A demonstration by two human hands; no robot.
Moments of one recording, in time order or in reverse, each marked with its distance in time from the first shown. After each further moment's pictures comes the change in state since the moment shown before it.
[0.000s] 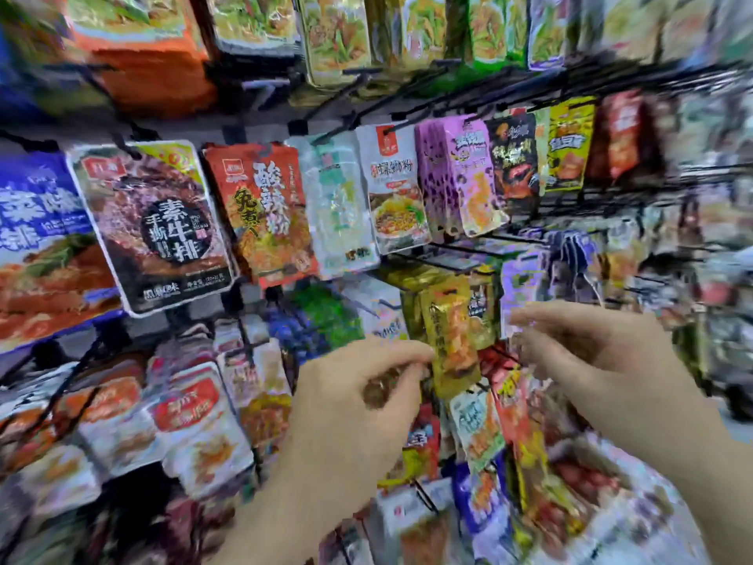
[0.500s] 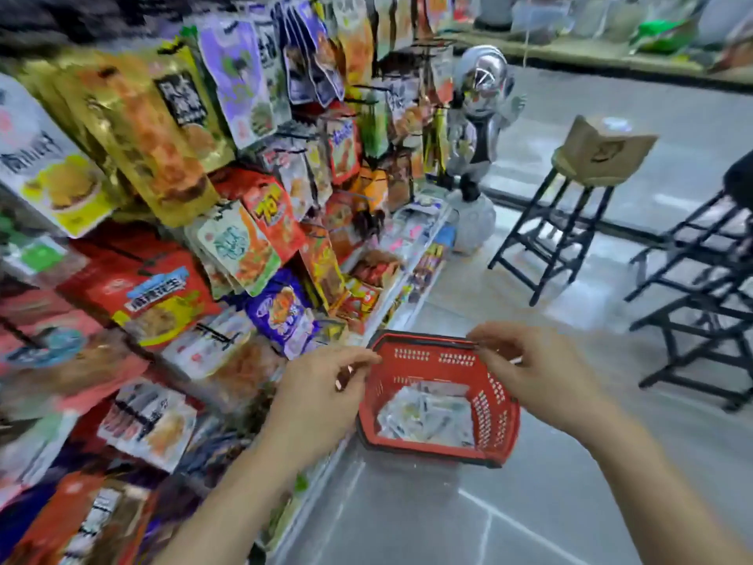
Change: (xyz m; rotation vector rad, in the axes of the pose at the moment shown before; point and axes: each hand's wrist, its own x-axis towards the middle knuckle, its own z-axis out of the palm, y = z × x) left_hand -0.172 0.008 0.181 -0.141 -0.748 -0.253; right_hand -0.274 0.096 -0.098 -0.448 -0.099 0.789
